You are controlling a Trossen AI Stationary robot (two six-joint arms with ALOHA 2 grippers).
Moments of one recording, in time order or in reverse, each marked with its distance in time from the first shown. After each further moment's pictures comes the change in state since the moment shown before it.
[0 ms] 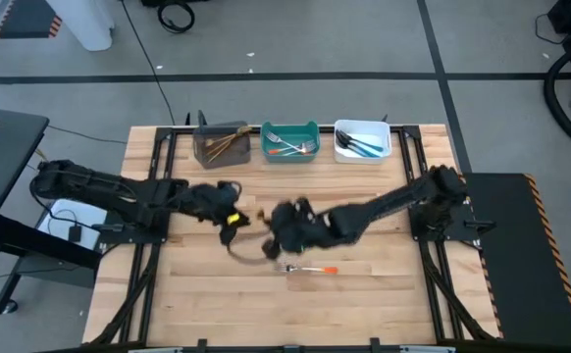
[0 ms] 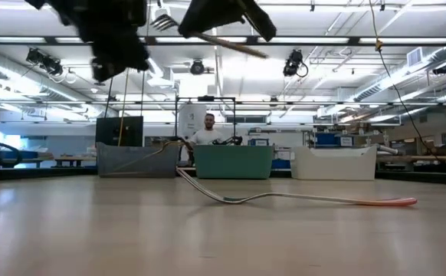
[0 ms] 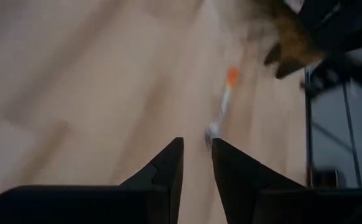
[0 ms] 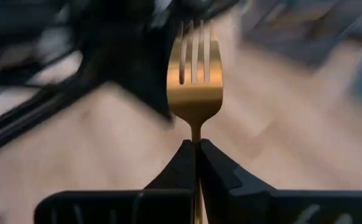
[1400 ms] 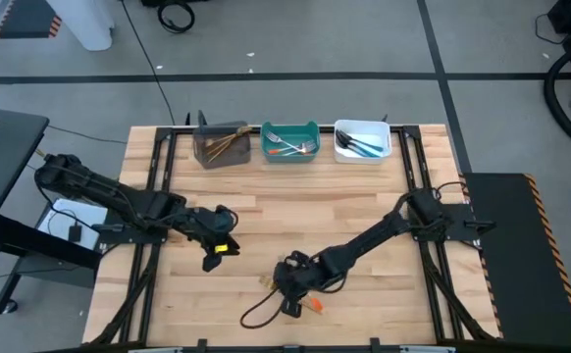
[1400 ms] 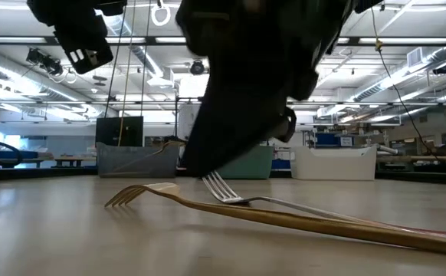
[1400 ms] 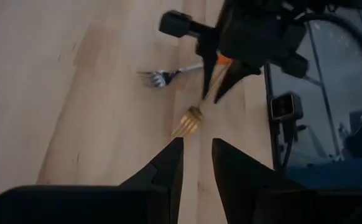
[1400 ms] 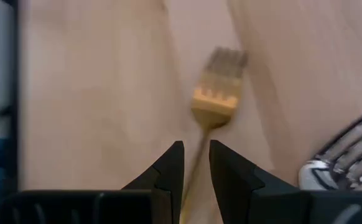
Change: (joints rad) left arm -0.173 0.000 0.000 -0.029 0.079 0.046; right arm 0.133 0.225 -0.149 0.191 -0.461 -0.093
